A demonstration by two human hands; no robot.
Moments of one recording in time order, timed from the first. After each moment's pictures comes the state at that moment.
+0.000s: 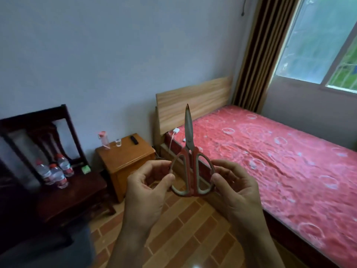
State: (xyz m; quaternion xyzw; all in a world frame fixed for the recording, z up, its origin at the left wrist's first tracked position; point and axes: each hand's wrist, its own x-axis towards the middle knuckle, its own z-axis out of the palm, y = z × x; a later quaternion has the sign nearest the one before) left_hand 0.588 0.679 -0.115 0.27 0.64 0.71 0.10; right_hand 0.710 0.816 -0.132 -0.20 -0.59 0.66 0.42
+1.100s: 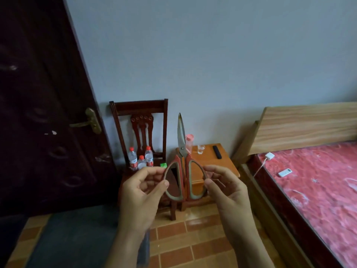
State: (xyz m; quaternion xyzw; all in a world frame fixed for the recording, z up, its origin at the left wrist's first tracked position) left_hand 0.224 0.528 -0.163 0.05 0.71 0.70 -0.06; right_hand 0.271 0.708 -0.162 -0.07 -0.66 0.73 0.17
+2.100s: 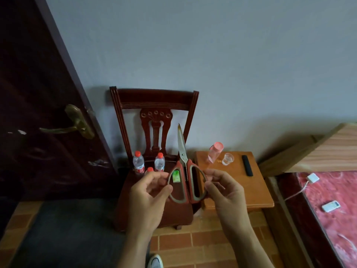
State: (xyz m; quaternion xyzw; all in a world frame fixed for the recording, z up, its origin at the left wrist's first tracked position) left_hand -0.117 0.523 -0.279 -0.09 0.74 0.67 -0.01; right_hand -0.099 0.703 -0.262 -0.13 -0.71 0.69 0.06
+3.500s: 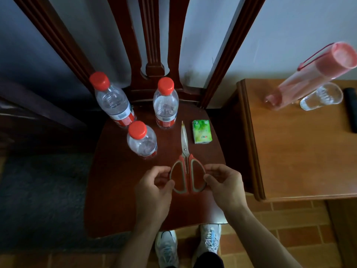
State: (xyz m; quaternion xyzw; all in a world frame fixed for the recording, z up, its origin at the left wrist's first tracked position) left_hand -0.256 0.535 -0.744 -0.22 0.81 0.53 0.13; right_hand -0.256 0.709 -0.751 -0.36 -0.73 0.56 -0.14
